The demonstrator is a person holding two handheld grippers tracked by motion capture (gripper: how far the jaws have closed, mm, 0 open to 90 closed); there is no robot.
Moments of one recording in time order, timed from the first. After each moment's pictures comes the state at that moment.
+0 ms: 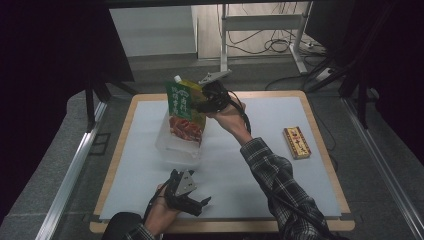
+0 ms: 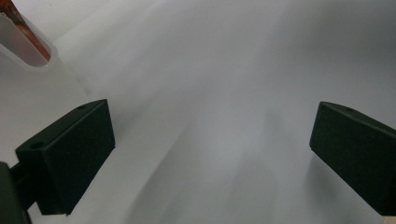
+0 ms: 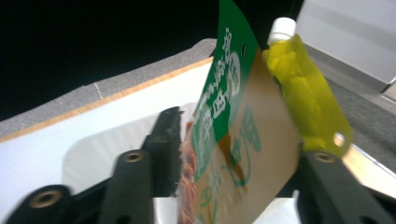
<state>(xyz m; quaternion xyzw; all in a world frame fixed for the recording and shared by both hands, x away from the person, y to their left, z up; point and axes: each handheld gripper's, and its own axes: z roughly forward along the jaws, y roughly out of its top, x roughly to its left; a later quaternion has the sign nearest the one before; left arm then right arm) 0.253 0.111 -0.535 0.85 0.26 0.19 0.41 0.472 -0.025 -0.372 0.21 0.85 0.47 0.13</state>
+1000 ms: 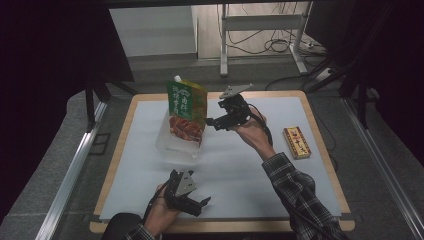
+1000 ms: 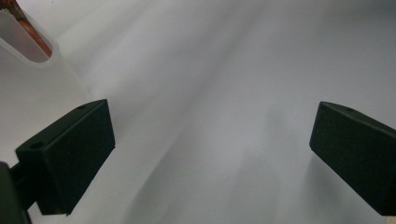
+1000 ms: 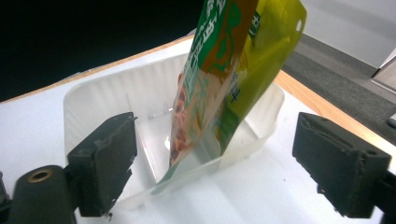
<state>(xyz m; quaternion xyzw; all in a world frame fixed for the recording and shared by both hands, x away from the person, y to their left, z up) 0.252 0.111 -0.536 0.85 0.27 0.19 0.40 0.448 -0.082 -0.394 0.22 0.85 0.46 0.13</state>
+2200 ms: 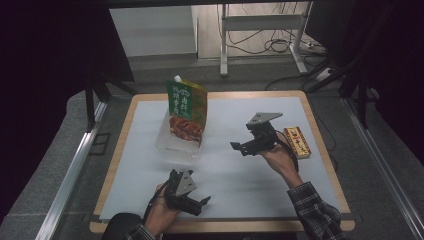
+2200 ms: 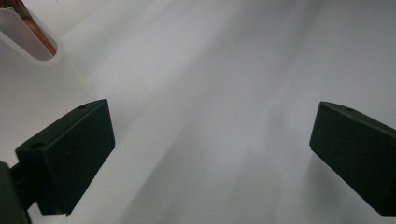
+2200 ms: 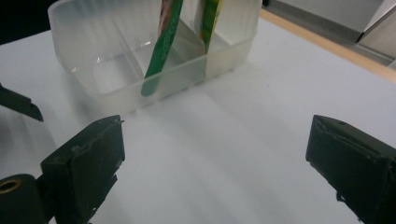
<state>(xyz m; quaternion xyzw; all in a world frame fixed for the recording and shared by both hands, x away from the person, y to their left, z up) 0.253 0.112 -0.536 0.85 0.27 0.20 0.40 0.406 -0.162 -0.445 0.26 0.85 0.43 0.13</state>
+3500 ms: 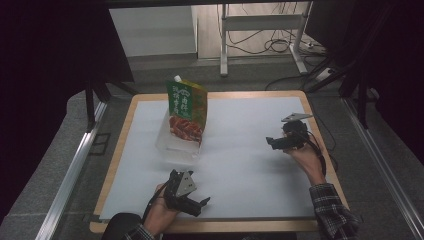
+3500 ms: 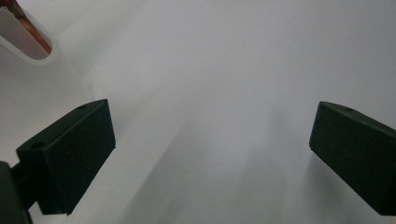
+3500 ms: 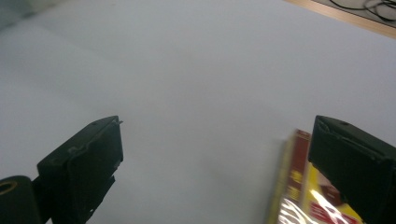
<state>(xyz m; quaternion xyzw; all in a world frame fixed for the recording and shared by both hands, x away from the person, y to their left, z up) 0.252 0.111 -0.537 0.86 0.26 0.20 0.40 0.437 -0.263 -0.474 0.41 0.82 0.33 0.22</state>
